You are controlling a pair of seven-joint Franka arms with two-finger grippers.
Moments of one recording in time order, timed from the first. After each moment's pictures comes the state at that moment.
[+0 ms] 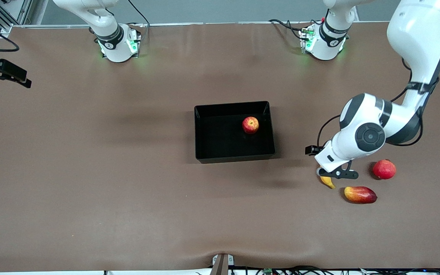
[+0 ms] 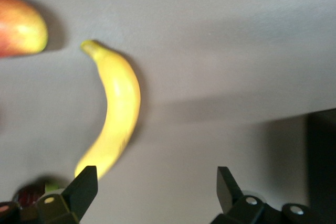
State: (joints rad) left arm 0.26 0.57 -0.57 -1.75 0.36 2.08 -0.27; right arm 0.05 -0.06 -0.08 -1.53 0.01 1.38 -0.02
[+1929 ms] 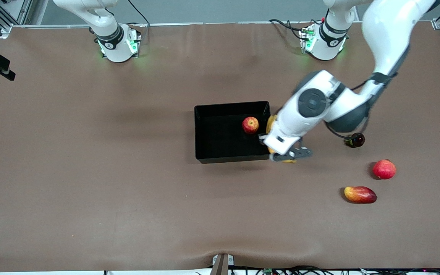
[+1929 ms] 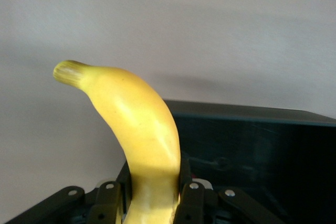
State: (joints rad) left arm 0.16 0.62 -0.89 -1.61 0.39 2.00 -1.00; right arm 0.04 -0.06 -0.10 -1.45 -0.01 1.36 -0.03
